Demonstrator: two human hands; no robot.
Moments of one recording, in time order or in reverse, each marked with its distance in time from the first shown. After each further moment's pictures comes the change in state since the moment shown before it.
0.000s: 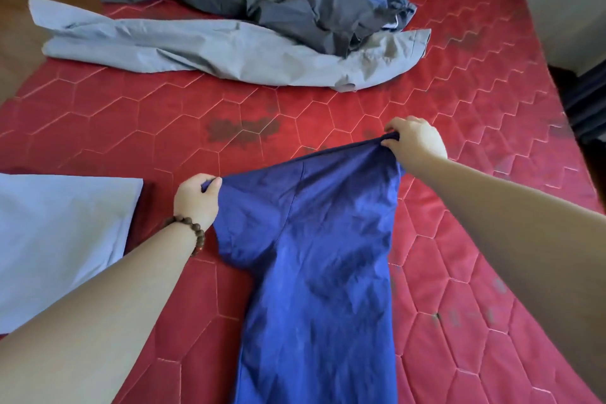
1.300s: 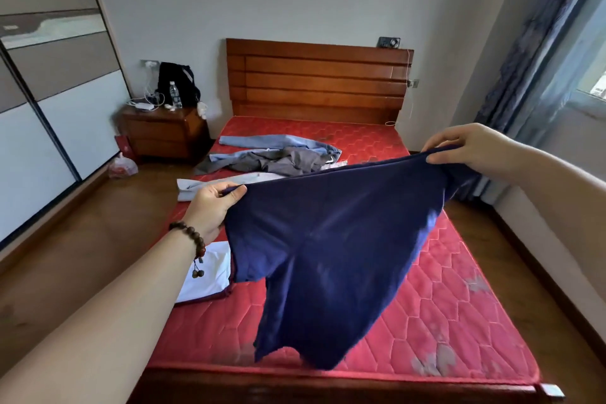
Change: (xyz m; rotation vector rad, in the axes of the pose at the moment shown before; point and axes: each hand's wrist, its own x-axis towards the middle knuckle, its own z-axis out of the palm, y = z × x) left_hand -0.427 0.197 -0.436 -0.695 -0.391 0.383; right_hand -0.577 -0.057 -0.533 0.556 0.128 -0.136
